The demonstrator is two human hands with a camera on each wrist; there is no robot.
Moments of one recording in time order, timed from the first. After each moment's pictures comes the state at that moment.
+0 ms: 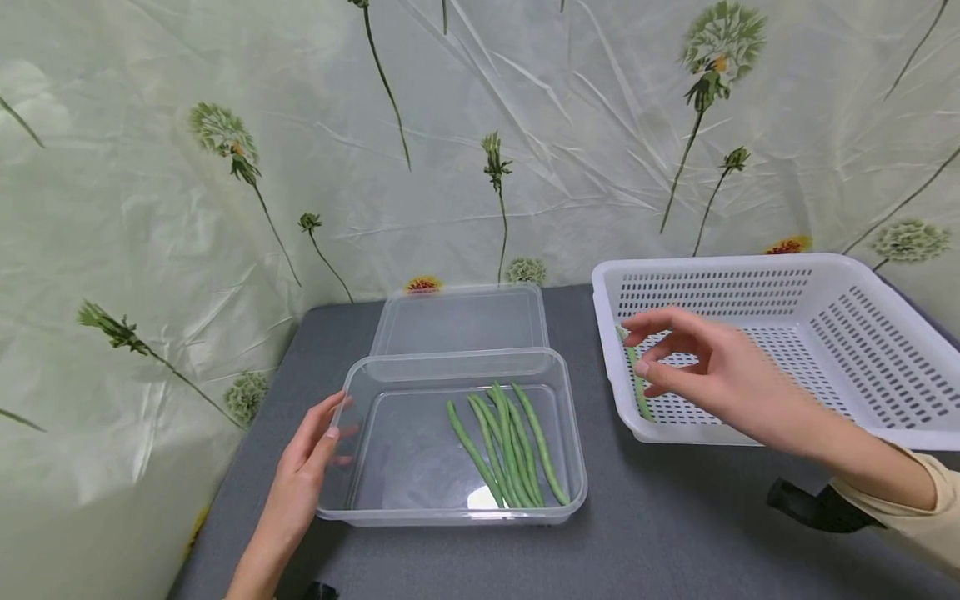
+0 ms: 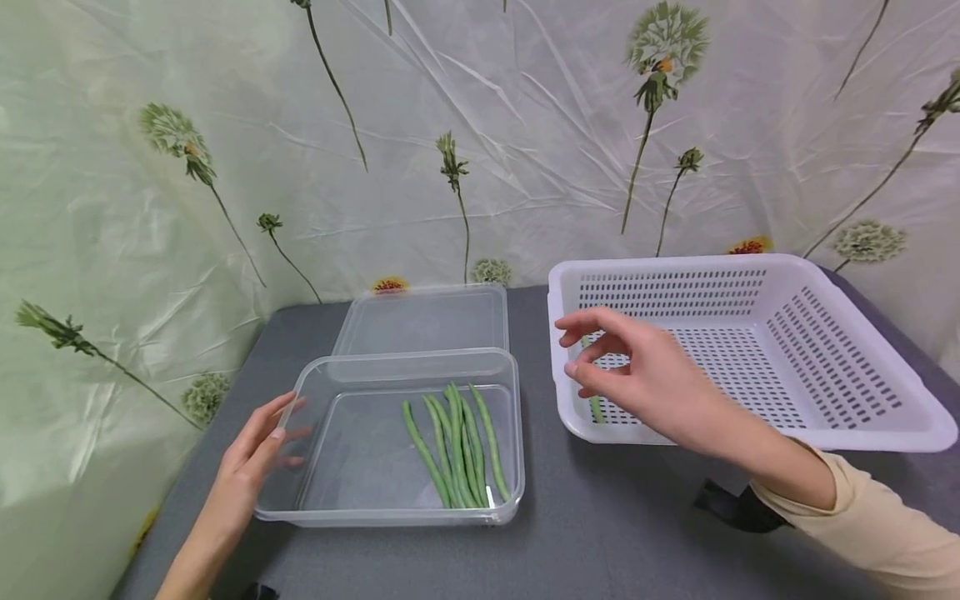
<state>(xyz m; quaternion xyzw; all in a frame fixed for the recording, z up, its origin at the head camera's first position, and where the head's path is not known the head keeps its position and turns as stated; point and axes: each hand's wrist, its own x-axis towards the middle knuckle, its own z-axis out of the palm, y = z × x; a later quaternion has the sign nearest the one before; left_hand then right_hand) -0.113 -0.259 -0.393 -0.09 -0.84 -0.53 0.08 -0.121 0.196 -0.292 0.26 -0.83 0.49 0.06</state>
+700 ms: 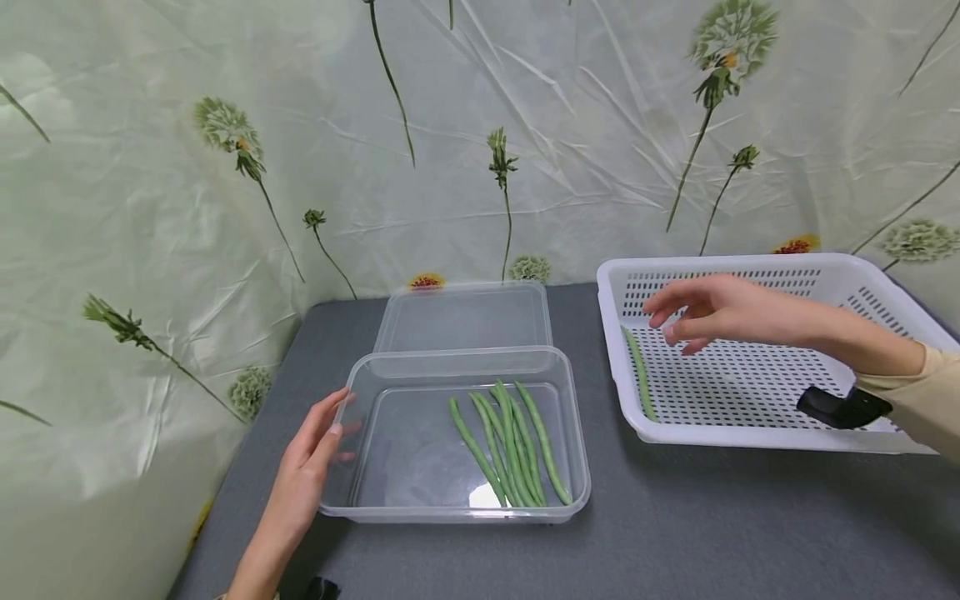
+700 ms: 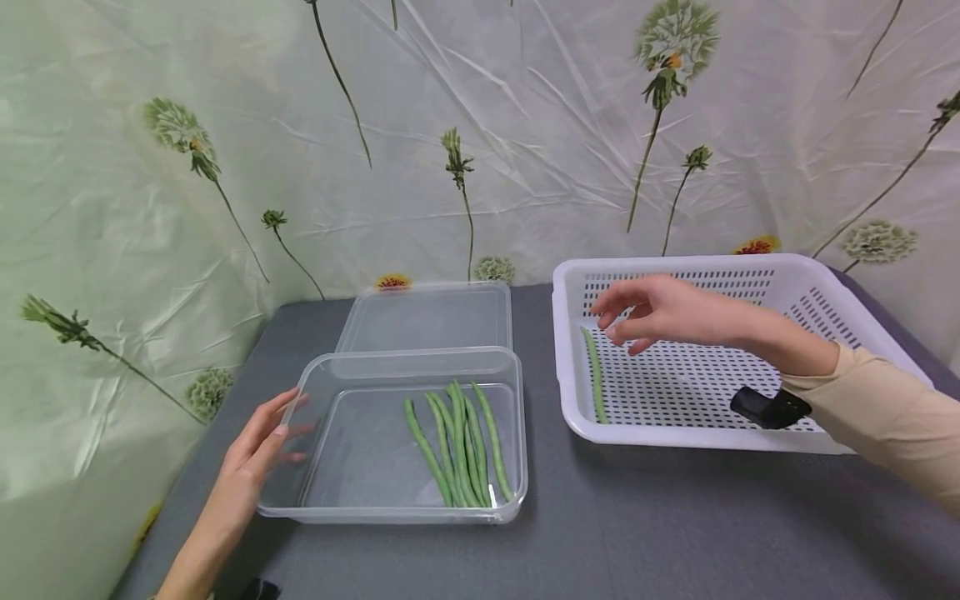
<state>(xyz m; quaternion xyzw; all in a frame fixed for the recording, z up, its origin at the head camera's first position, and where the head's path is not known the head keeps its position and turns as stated) -0.113 -0.260 -0.393 -0.09 -0.84 -0.53 0.07 -0.207 0.253 -0.284 0.25 -0.85 0.43 -0.19</state>
